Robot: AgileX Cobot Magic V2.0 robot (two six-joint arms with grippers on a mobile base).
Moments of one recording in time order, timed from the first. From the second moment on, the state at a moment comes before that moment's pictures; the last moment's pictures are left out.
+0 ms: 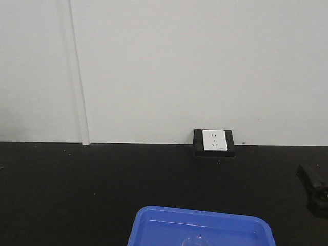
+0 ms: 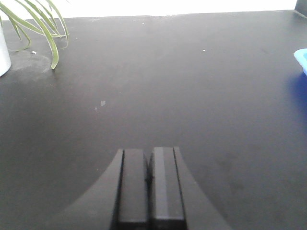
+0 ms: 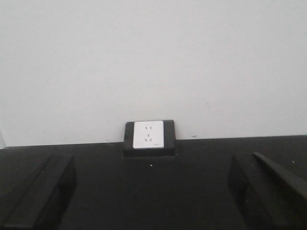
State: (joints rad) left arm 0.01 -0.01 0.03 0.03 0.36 -0.01; right arm 0.01 1.02 -0.48 -0.20 -0.44 0.26
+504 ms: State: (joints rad) left arm 0.01 -0.01 0.03 0.03 0.36 -0.01; right arm 0.01 1.44 -0.49 -1.27 -0.92 0.89
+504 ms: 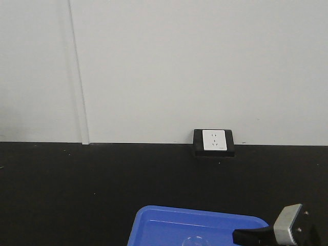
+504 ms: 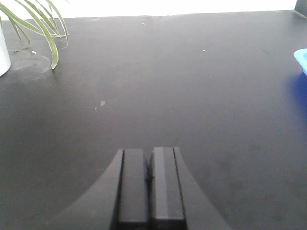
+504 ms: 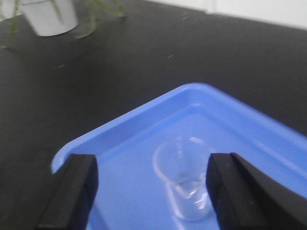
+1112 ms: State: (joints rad) left arm 0.01 -0.01 0.03 0.03 0.36 -0.01; right arm 0.01 1.69 -0.49 -1.09 -0.88 0.53
